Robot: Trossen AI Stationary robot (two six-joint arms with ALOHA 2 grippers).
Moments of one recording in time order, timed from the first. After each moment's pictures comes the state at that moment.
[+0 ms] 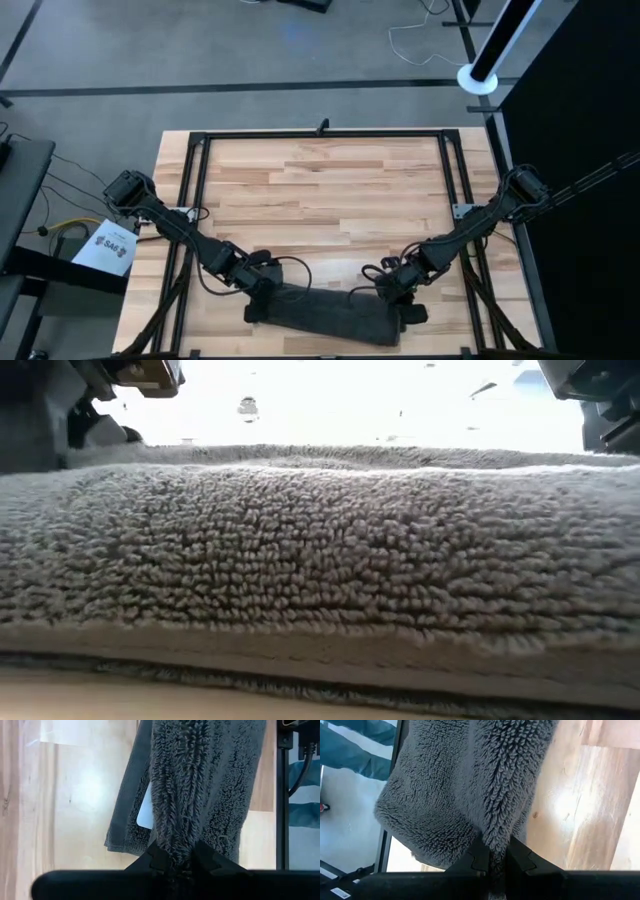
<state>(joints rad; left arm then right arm) -0.58 1.56 0.95 -0.49 -0.05 -0.67 0.59 1.58 0.91 -0.45 -0.19 0.44</state>
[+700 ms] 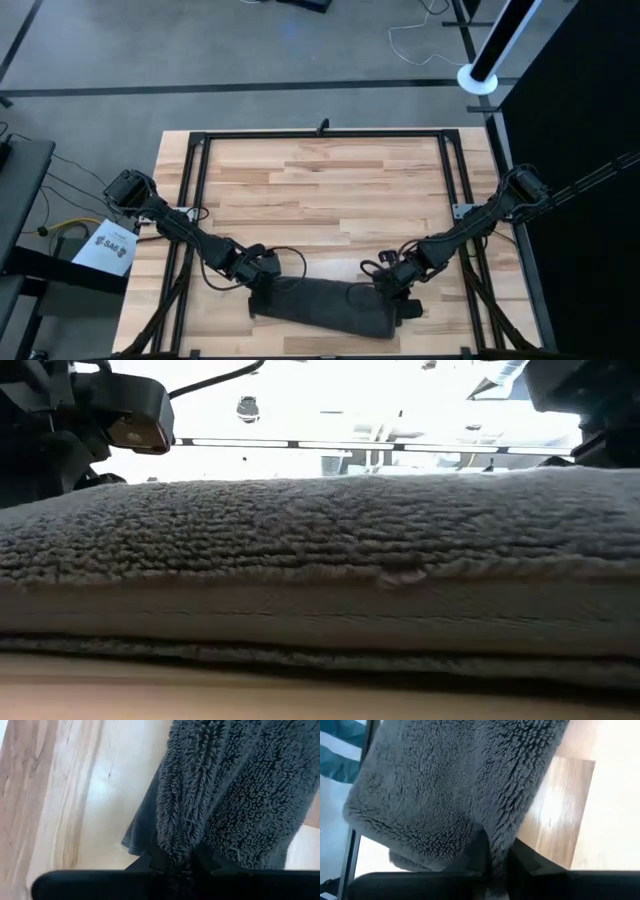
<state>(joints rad) -0.56 1.56 0.81 -0.39 -0.10 -0.79 0.56 1.58 0.91 -0.48 -0.12 0.39</state>
